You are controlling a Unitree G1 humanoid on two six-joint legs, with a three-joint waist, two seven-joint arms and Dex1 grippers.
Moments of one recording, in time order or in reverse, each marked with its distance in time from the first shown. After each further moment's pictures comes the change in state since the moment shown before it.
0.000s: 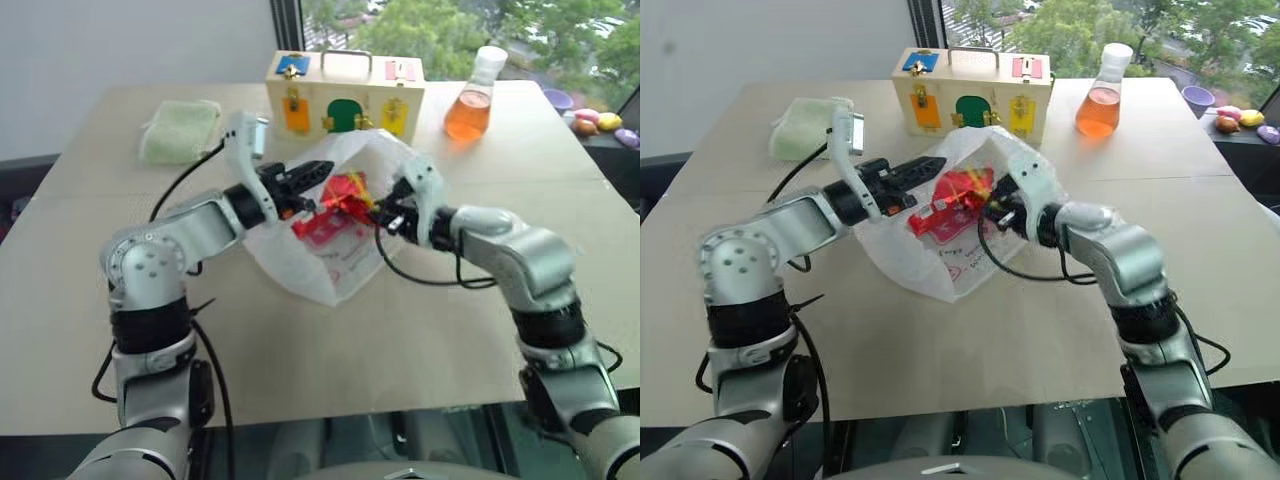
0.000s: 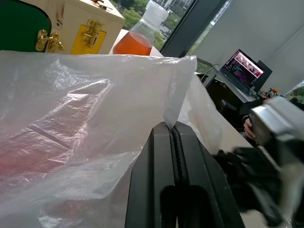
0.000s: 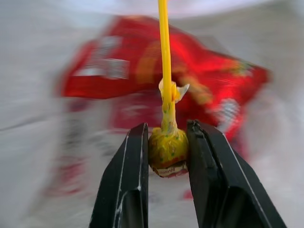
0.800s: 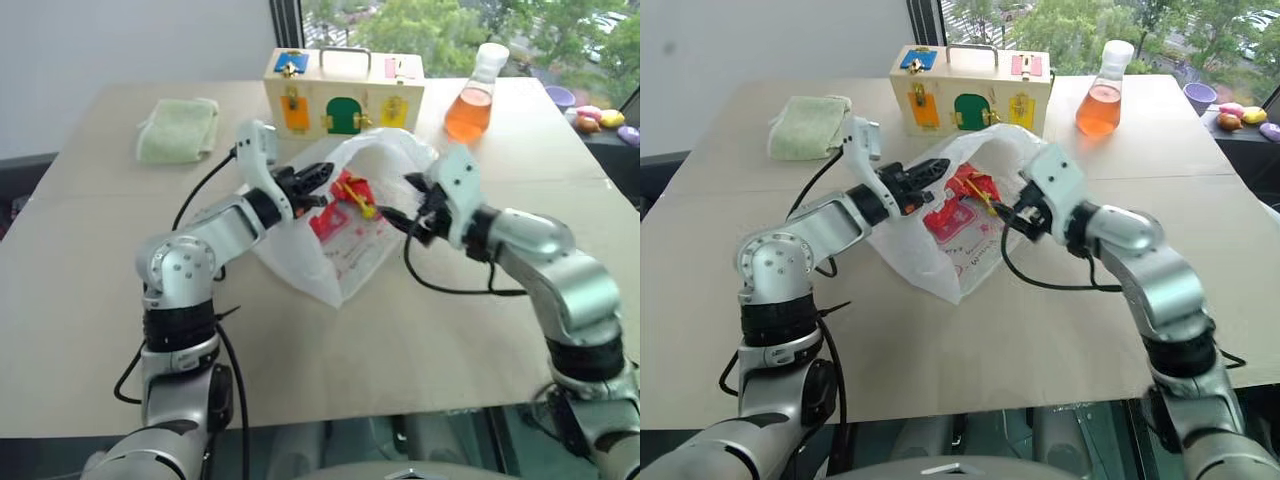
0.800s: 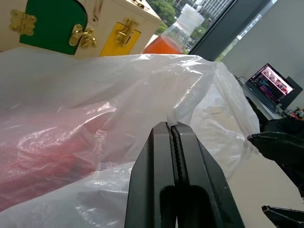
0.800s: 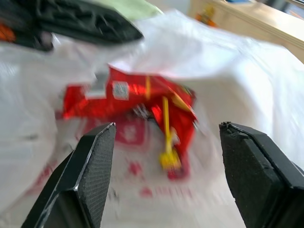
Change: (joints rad) left arm 0.004 -0.099 -0.041 0.062 0.146 -0.109 0.047; right arm 0.178 -0.141 -0.074 -0.345 -0.102 -0.103 0.055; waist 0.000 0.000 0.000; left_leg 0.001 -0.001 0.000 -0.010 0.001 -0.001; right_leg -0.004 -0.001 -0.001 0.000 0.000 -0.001
